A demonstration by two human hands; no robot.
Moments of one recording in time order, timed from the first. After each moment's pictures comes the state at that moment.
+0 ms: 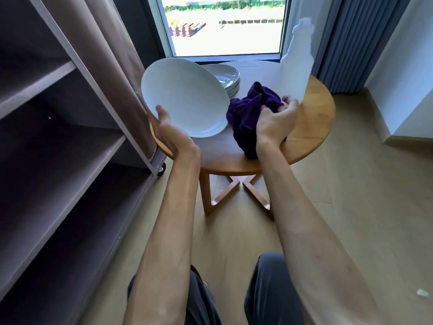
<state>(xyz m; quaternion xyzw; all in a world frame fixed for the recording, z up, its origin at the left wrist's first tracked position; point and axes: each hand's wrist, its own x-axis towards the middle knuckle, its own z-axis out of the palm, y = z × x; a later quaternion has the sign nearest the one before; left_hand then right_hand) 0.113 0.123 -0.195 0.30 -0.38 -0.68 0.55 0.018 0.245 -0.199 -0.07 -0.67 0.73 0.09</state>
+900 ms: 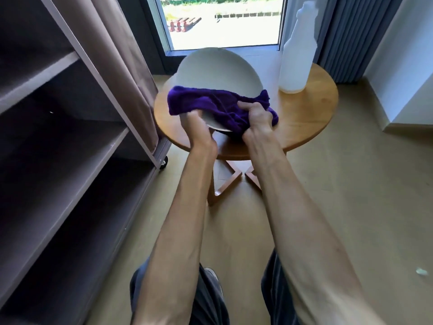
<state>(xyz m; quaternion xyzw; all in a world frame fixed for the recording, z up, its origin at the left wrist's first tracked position) 0.145 0.165 -0.180 0.30 -0.41 -0.77 0.38 0.048 0.215 -0.207 -0.13 -0.41 0.88 -0.22</state>
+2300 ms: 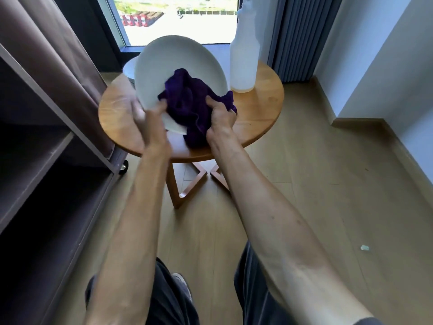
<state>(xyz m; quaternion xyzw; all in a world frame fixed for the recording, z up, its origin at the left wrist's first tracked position) 0.115 0.159 -0.196 0.28 -0.56 -0.70 0.34 0.016 0.240 -0.227 -0.13 -0.37 0.90 -0.19</state>
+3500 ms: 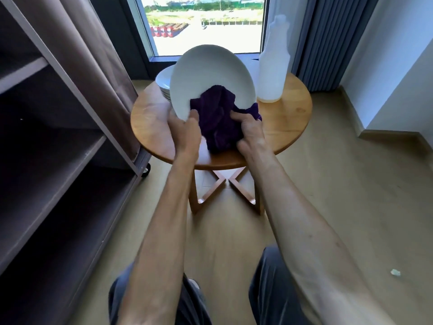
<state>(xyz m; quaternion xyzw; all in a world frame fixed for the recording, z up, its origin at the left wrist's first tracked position) 0.117 0.172 -0.188 0.29 -0.62 -0.63 0.37 0.013 0.246 -0.235 -0.07 -0.42 0.87 -0.24</state>
